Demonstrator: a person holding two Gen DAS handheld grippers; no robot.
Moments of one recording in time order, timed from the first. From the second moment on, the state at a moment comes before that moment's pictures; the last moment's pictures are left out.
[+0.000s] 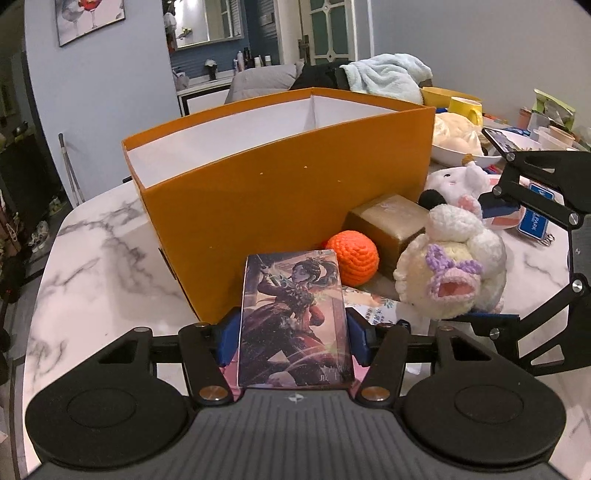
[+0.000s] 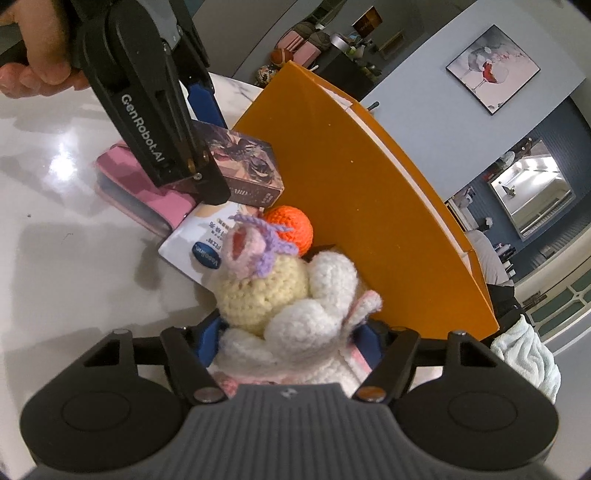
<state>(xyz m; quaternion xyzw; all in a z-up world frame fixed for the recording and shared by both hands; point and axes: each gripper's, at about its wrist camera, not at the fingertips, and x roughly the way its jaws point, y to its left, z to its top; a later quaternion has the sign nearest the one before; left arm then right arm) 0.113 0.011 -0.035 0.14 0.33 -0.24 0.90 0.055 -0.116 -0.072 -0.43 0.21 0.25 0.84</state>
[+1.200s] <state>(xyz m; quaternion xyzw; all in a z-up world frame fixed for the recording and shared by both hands) 0.140 -0.003 0.071 0.15 0.25 -0.25 0.92 0.052 -0.135 0.028 -0.36 0.18 0.22 0.89</state>
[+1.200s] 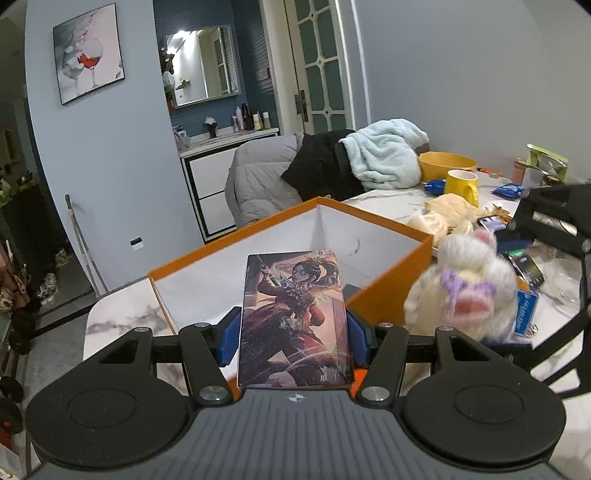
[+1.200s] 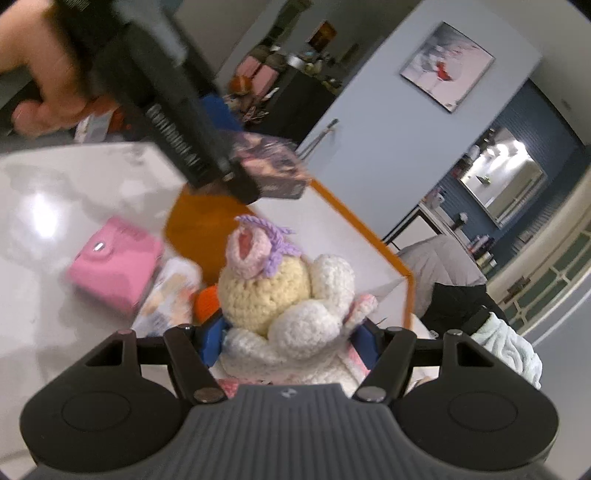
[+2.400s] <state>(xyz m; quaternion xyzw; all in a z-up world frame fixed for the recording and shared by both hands) 0.280 -0.025 0.030 0.14 0.45 -0.22 0.85 0.282 -0.122 0.049 -0.17 0.40 0.17 0.88</state>
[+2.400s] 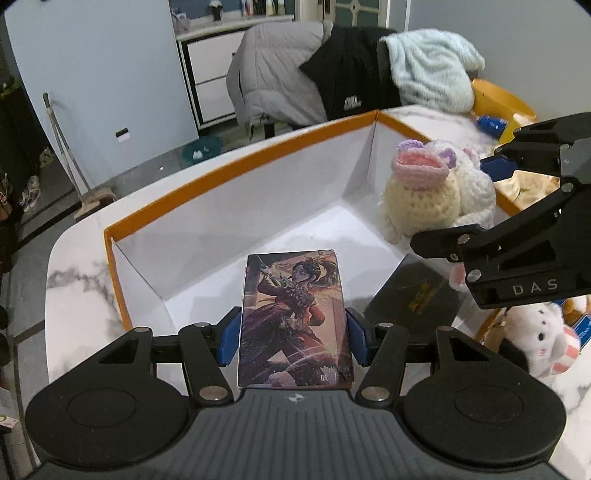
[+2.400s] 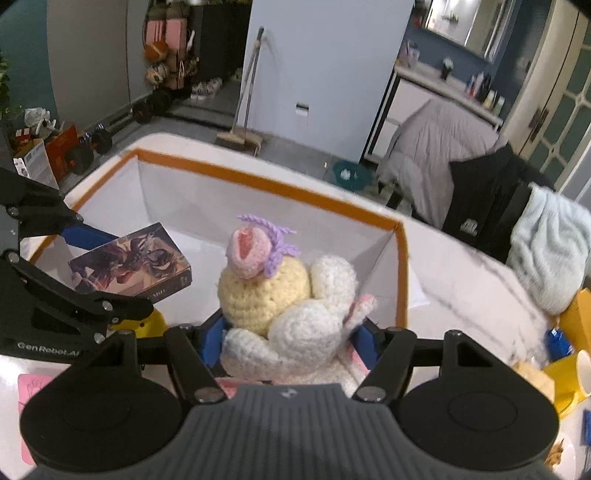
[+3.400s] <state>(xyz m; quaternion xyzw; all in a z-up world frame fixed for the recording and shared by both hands) 0.336 -0.043 0.002 0.17 0.50 -0.20 0.82 0.375 -0.094 -0.007 -0.21 0.49 0.13 0.83</state>
